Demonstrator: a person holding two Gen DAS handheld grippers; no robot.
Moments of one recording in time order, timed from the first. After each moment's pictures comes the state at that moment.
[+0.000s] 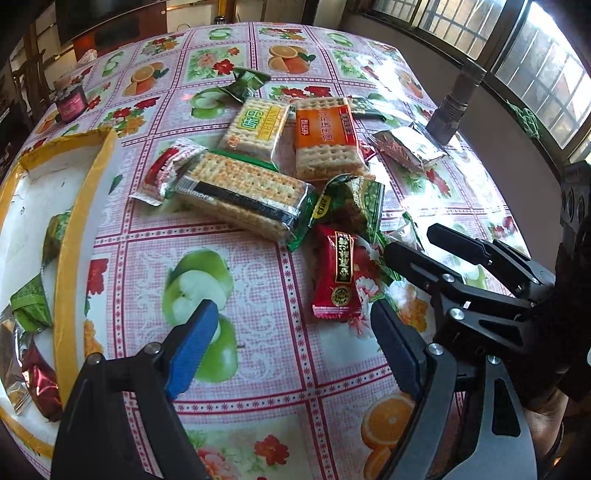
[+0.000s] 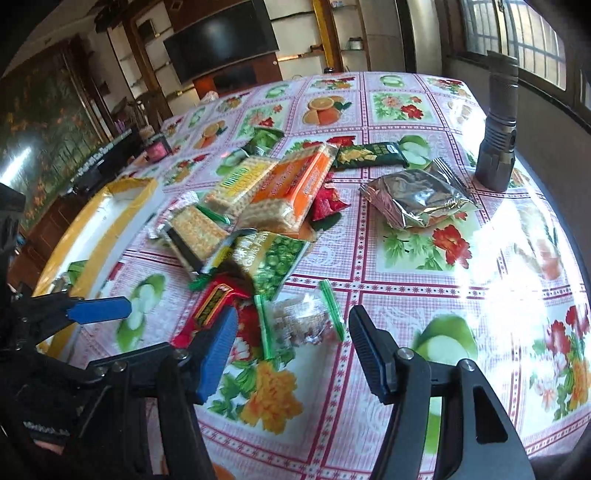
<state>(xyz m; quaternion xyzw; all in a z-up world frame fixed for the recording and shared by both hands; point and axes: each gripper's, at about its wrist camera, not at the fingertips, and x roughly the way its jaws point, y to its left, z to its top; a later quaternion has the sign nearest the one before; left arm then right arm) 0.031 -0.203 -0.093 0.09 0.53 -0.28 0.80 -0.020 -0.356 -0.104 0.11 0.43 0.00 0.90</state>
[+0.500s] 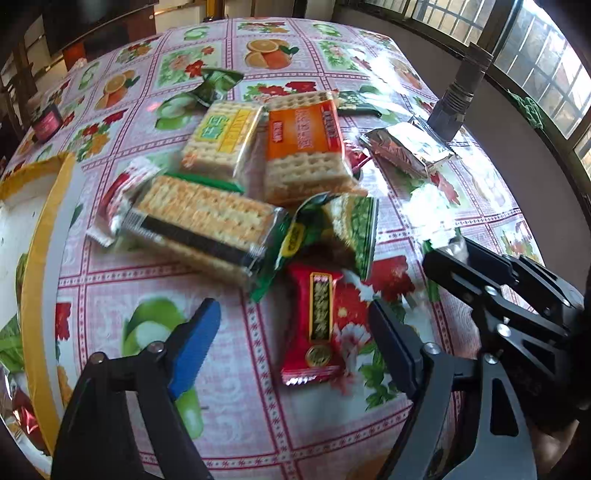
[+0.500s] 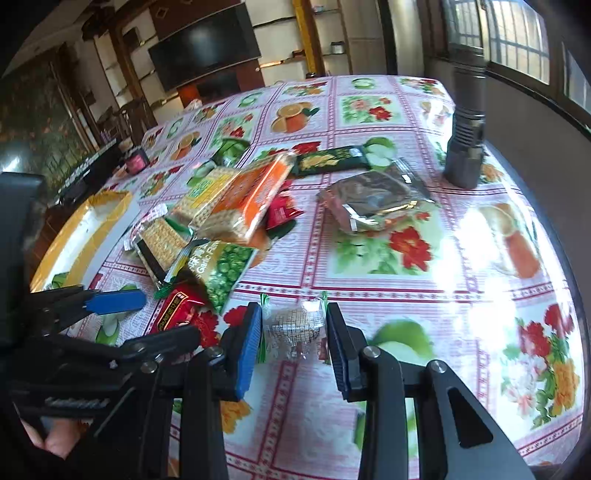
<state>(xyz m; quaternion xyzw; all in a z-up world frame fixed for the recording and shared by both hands) 0.045 -0.245 -0.107 0.11 0.52 -0.29 0.80 -0.042 -0.388 -0.094 0.12 0.41 -0.03 0.90</state>
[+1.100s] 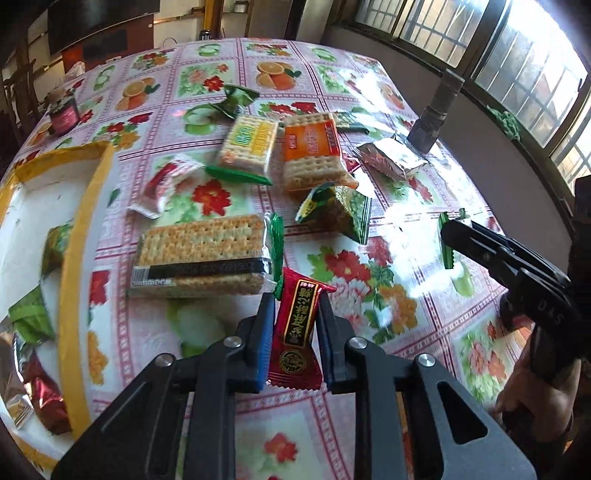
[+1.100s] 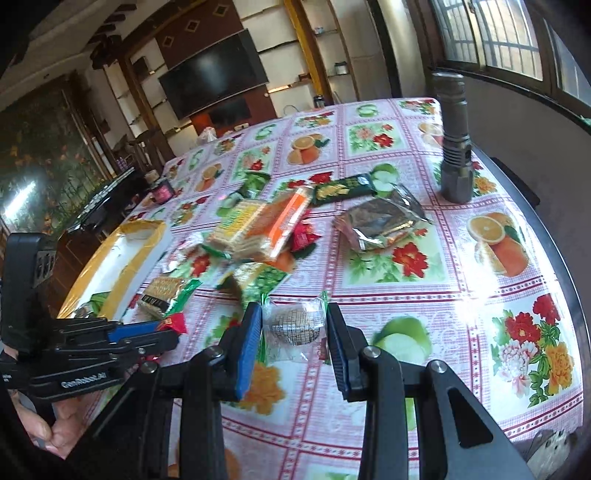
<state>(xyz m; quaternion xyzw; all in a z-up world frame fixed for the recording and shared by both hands) 0.025 -0.184 -0.081 0.07 0.50 -0.33 0.80 -0.062 -0.371 -0.063 0.15 0.36 0.00 0.92</state>
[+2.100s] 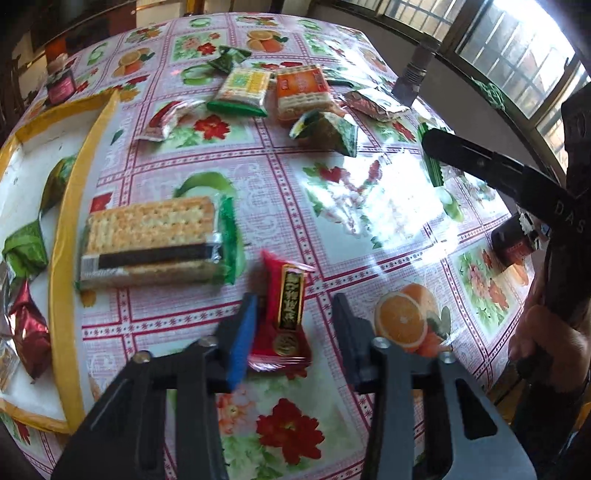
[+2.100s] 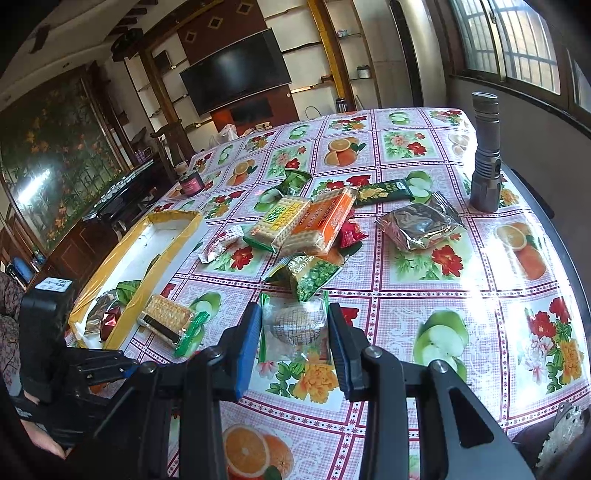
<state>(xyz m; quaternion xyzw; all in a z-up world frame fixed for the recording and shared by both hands) -0.011 -0.160 -0.101 0.10 0.53 -0.35 0.77 -0.067 -0.345 -0.056 0.14 0.36 0.02 0.92</state>
